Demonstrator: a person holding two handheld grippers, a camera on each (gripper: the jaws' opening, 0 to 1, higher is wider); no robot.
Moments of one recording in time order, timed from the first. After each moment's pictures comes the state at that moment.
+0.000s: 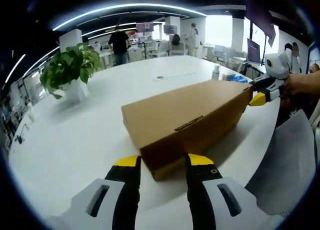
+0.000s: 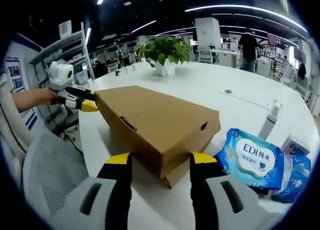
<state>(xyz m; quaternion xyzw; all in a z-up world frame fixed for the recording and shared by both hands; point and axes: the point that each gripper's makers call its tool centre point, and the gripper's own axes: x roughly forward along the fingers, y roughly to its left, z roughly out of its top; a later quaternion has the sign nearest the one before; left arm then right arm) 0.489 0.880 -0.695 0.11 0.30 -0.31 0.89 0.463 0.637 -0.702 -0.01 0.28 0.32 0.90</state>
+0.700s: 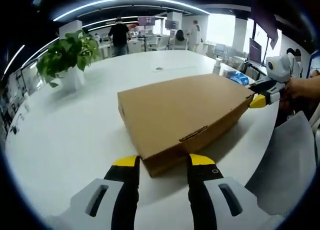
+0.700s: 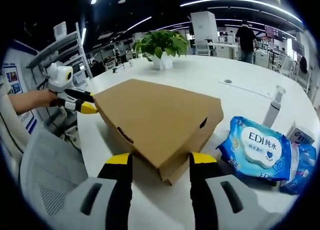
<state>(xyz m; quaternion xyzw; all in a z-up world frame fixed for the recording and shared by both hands) 0.489 0.879 -0.721 0.09 0.33 -0.31 0.88 0.460 0.641 -0.725 0.00 0.31 0.31 0.90</state>
